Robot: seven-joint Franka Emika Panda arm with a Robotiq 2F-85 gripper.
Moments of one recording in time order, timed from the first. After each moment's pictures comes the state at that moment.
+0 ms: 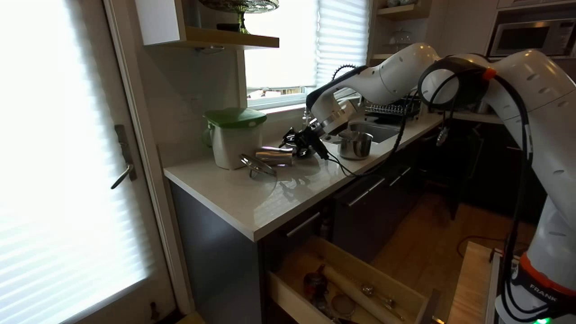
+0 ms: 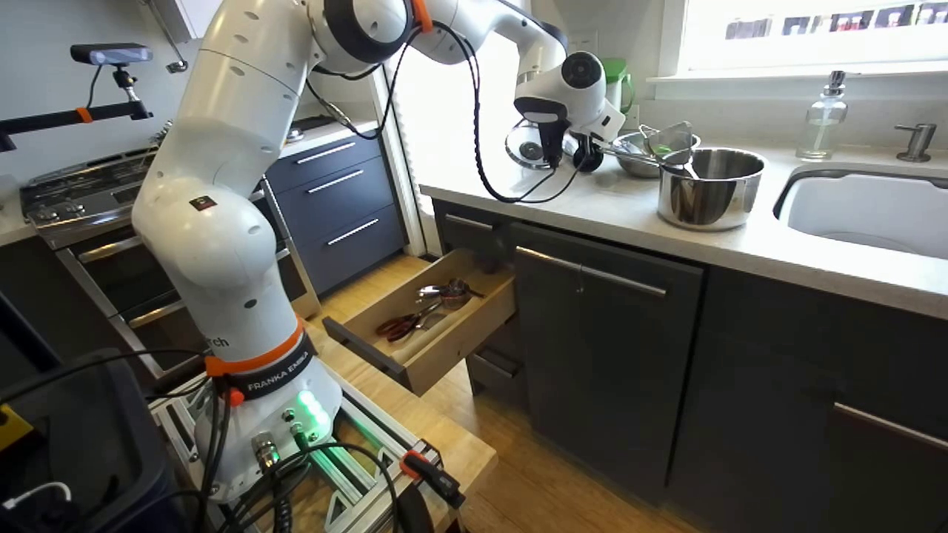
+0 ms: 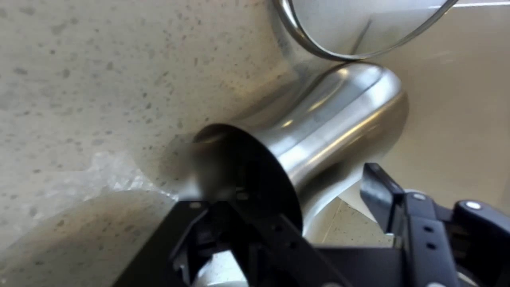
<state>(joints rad) -0.02 0.68 -0.14 -1.48 1.36 2.60 -0.27</state>
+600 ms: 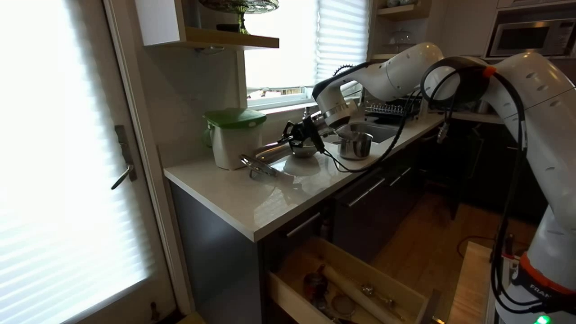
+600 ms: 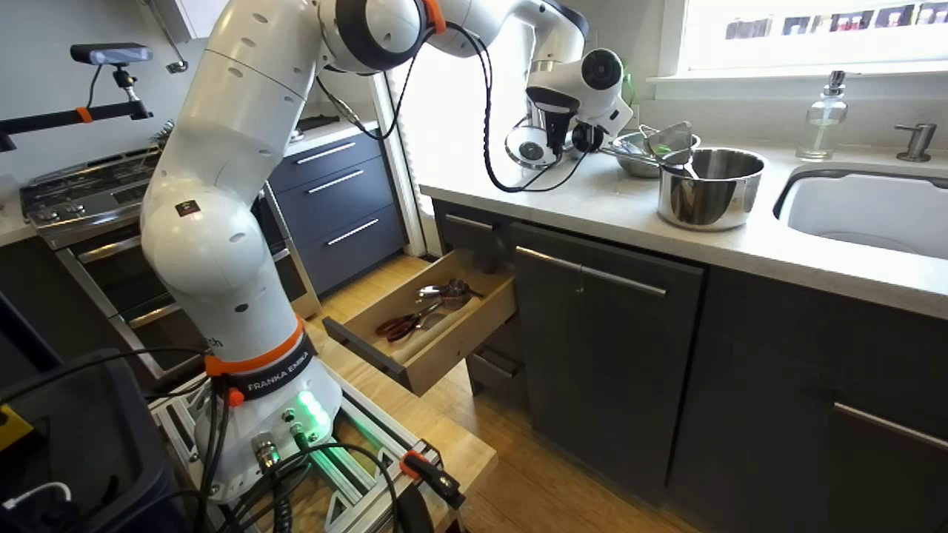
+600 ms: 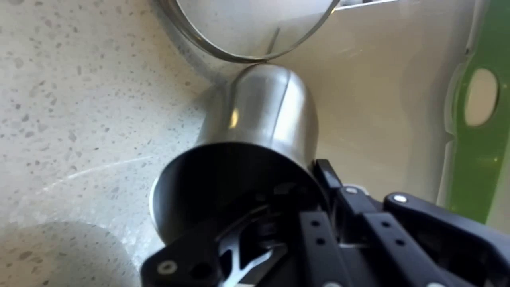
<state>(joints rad) -0.17 0.69 0.00 -1.40 1.43 2.48 -0.27</state>
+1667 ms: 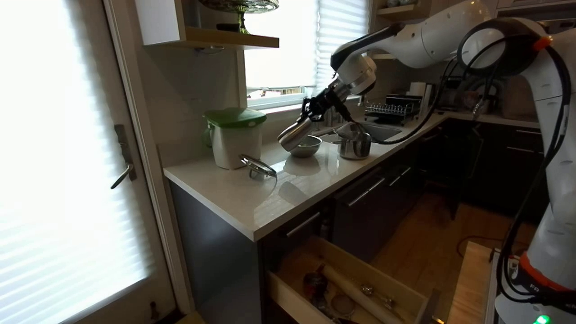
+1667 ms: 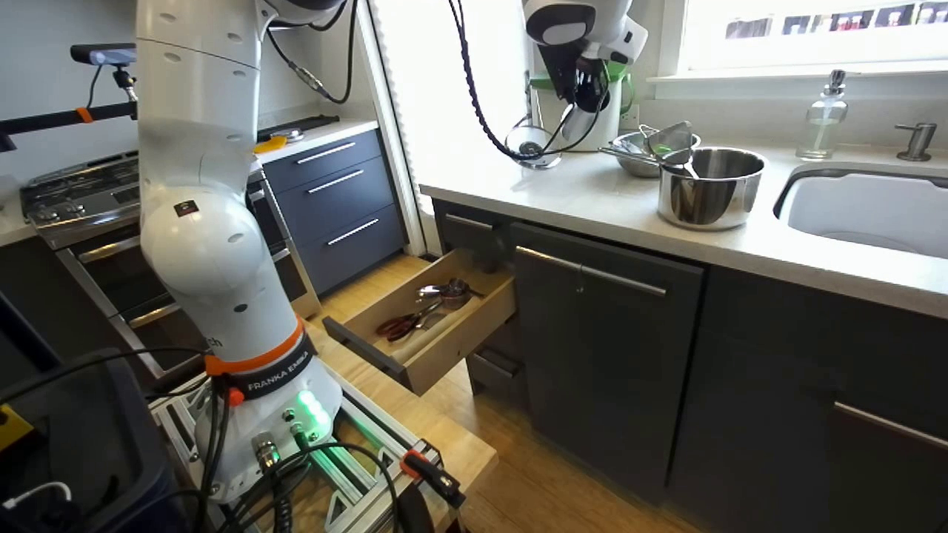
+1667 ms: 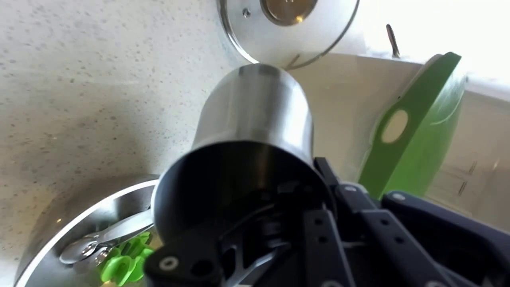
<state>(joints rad) -0.18 0.40 -0.10 -1.55 0.98 2.28 -0.16</state>
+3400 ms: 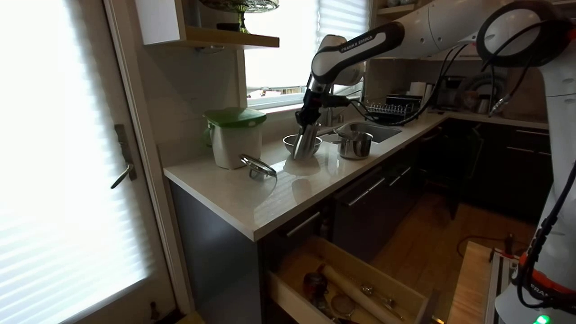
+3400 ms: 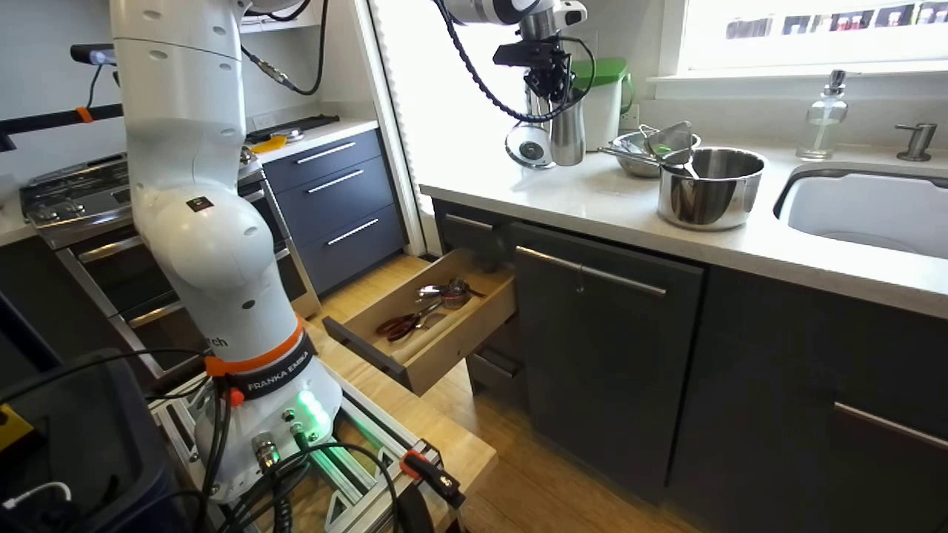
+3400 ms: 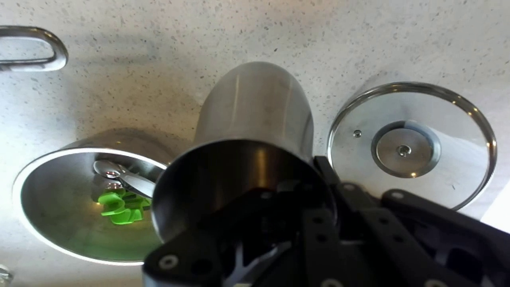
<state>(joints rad) -0.05 0.32 -0.04 -1.59 0.11 2.25 -0.11</state>
